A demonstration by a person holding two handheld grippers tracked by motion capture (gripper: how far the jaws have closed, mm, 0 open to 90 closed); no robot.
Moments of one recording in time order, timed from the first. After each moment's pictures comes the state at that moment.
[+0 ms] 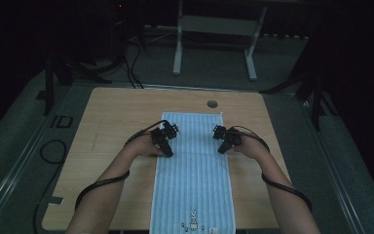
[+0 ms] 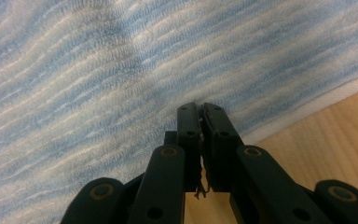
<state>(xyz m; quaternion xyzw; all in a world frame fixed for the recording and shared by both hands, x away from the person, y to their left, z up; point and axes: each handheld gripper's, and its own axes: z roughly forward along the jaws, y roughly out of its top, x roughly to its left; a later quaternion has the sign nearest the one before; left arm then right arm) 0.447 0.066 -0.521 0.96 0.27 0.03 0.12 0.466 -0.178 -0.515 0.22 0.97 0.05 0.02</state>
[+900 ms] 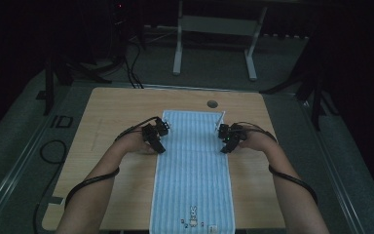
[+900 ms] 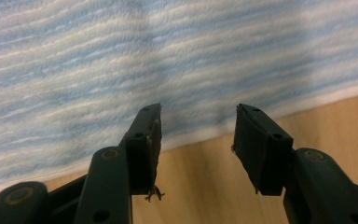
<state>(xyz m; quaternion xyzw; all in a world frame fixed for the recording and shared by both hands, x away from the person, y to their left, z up) 0.446 0.095 -0.508 0.96 0.25 0.07 0.12 0.469 -0.190 -0.501 0.11 0.99 0.06 0.05</state>
